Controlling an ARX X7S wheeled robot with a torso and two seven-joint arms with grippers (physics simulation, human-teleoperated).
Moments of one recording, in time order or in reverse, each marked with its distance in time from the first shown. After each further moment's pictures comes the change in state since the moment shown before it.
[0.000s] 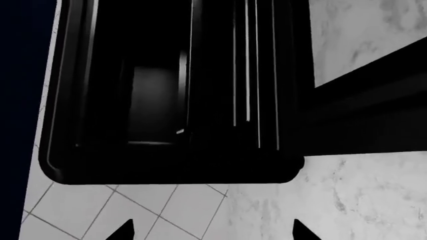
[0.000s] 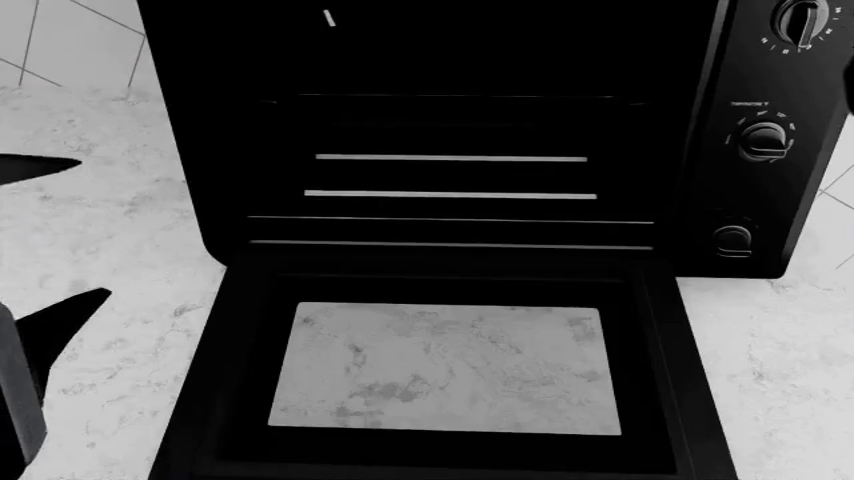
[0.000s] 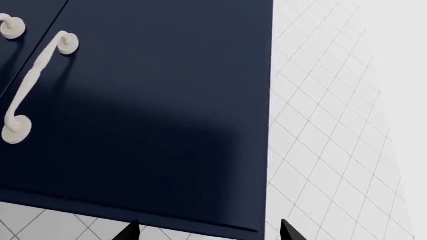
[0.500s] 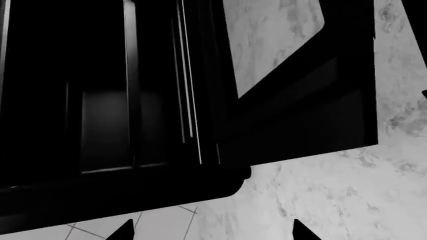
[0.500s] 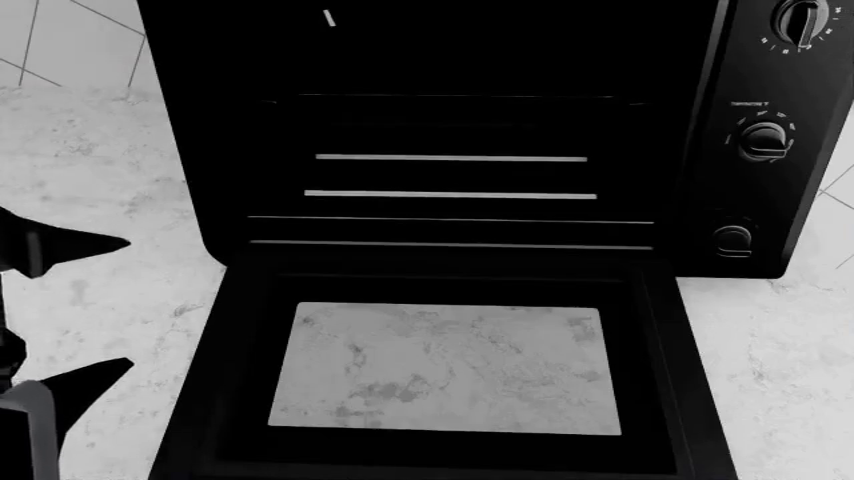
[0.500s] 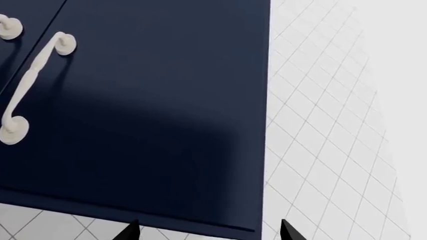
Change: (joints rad) left arm 0.035 0.006 0.083 -0.061 0.082 0.128 0.007; right arm -0.007 0.027 0.003 -0.001 0.030 -0.022 0.025
